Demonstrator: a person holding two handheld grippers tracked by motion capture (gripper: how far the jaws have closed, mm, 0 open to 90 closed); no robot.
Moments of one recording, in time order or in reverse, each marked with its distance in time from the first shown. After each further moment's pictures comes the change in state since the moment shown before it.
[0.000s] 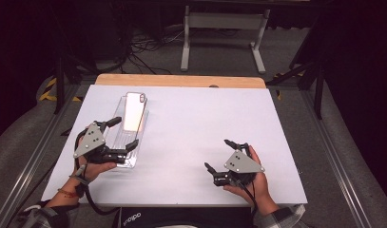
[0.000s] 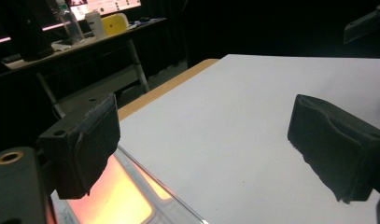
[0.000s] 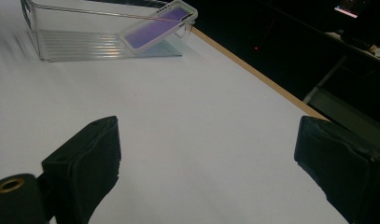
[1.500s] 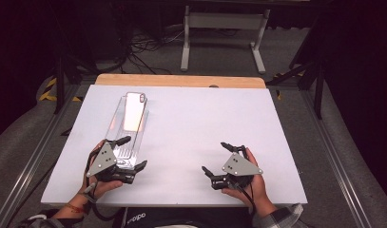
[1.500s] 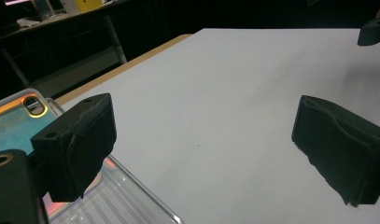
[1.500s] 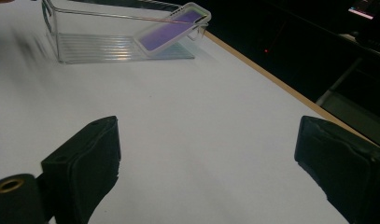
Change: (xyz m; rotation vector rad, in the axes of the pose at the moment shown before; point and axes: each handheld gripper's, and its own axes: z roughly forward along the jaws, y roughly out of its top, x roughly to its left) left arm -0.042 -0.033 0.004 0.059 -0.053 -0.023; right arm 0.007 -0.002 0.001 -0.012 0.038 0.008
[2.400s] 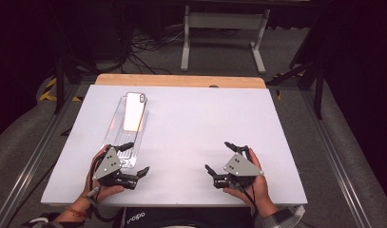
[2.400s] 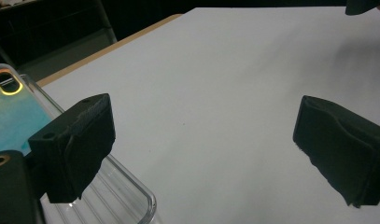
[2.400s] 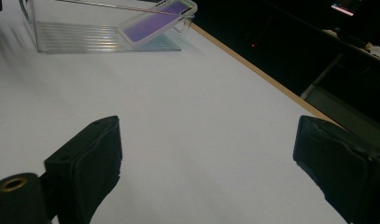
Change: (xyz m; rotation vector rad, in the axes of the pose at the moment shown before) left arm -0.010 -0.009 0.003 0.060 -0.035 -0.006; right arm -0.001 -0.002 -0.004 0.025 -0.058 -0.016
